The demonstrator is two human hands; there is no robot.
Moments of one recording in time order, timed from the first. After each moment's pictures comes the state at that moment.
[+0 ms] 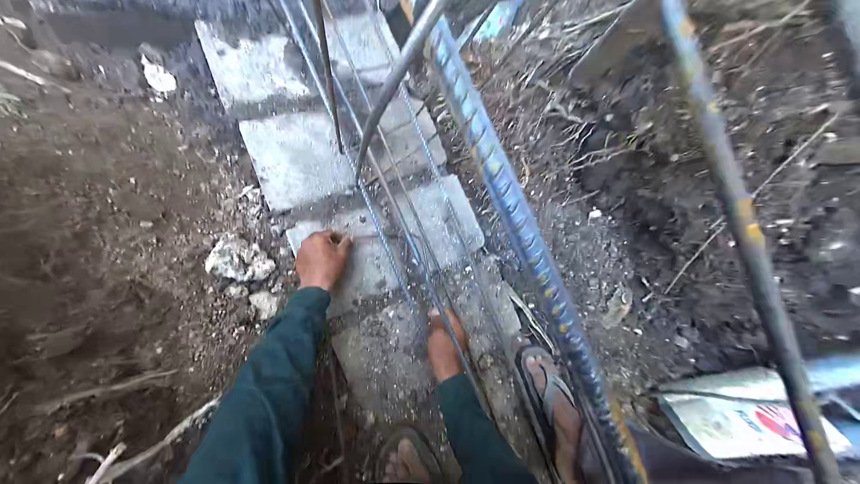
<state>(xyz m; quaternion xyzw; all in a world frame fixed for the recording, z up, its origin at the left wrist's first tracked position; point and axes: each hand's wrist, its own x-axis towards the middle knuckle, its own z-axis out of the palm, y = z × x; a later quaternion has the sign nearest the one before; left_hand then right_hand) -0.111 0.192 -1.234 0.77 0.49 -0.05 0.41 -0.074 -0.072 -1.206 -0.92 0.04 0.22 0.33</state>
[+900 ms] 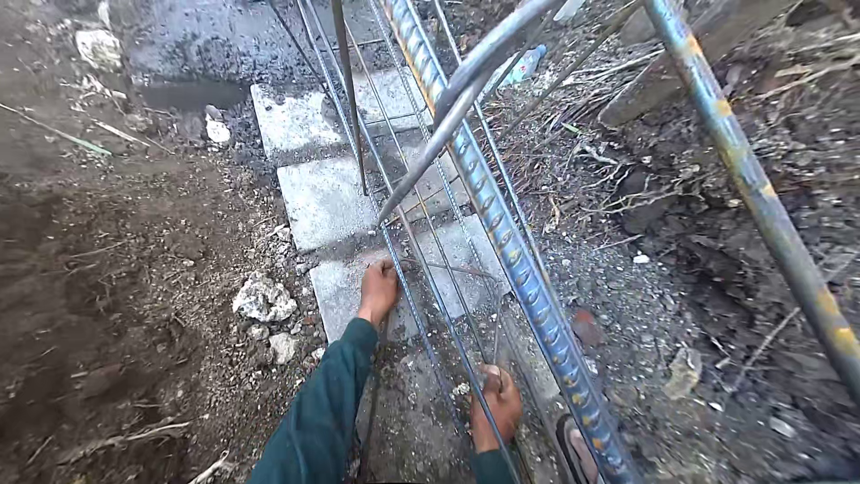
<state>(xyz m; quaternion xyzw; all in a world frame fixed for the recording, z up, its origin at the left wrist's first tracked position) -0.065 0.155 -1.225 0.57 0.47 0.00 0.67 -0.060 -0.093 -1.210 -0.93 0.13 0.08 0.34</state>
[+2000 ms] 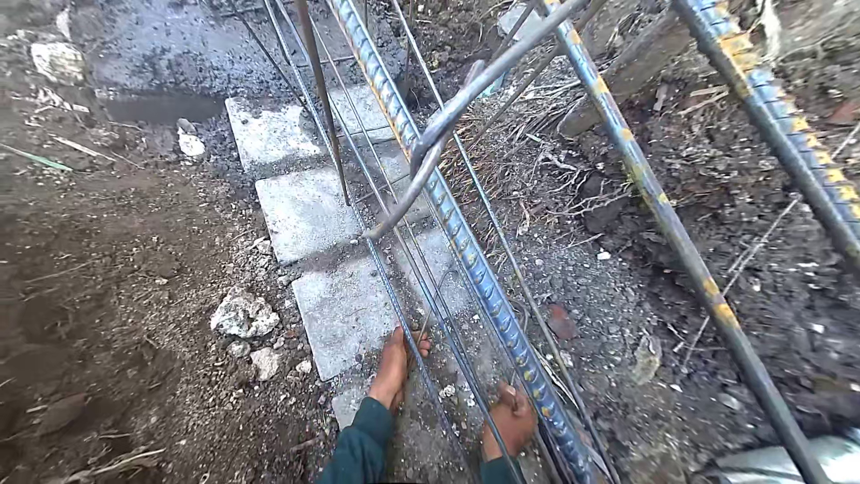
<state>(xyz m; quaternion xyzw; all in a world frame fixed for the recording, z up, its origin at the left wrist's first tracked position) -0.088 0.044 -1.241 0.21 0.47 0.01 0.85 -0.049 -0.143 -1.227 -0.92 0.22 -0.01 0.31</state>
